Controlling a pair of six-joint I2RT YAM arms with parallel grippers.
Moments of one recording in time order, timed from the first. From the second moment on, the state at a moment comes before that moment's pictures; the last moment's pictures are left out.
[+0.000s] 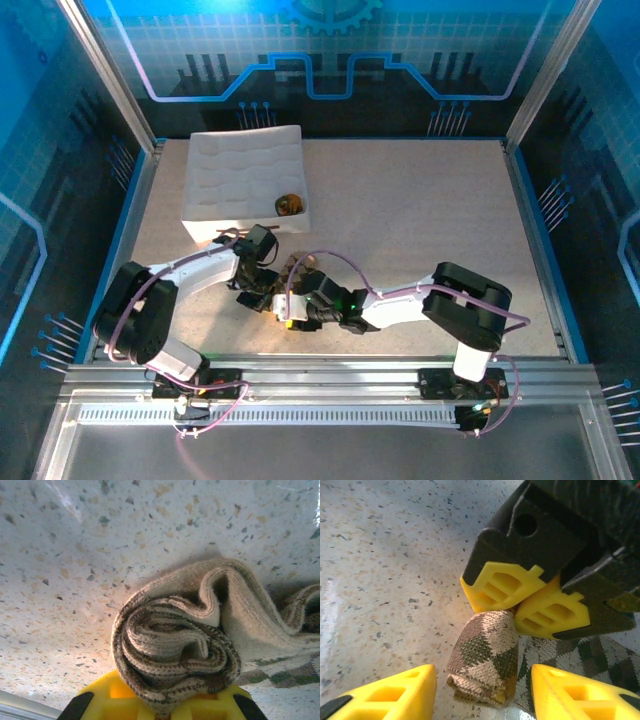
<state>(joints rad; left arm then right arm) -0.44 1.53 0.80 -0.78 0.30 -1.57 1.11 1.78 0.80 0.27 -0.03 -0.52</state>
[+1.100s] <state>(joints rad) -0.46 1.21 0.63 -0.60 0.23 -1.56 0.84 1.91 0.89 0.21 -0.58 -0.10</state>
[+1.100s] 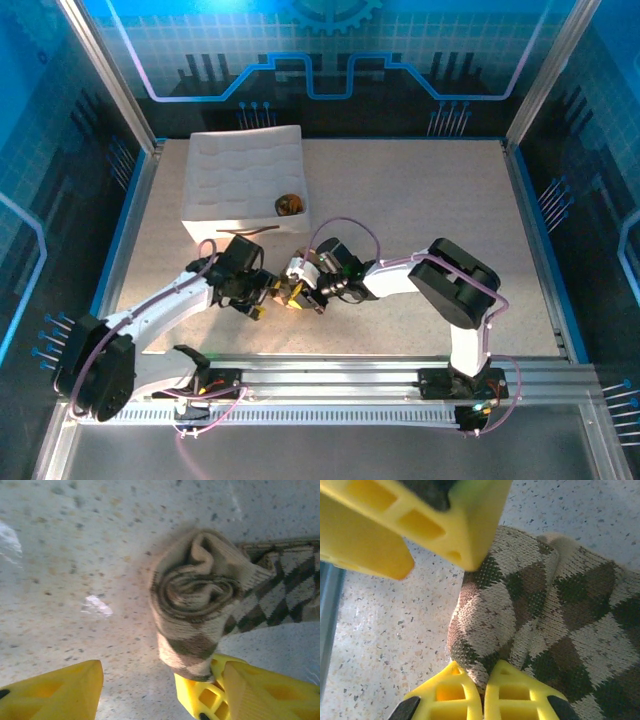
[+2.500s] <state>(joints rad) -0.47 1.64 0.90 -0.77 0.28 -1.53 1.11 1.80 0.83 0.27 0.05 -0.44</state>
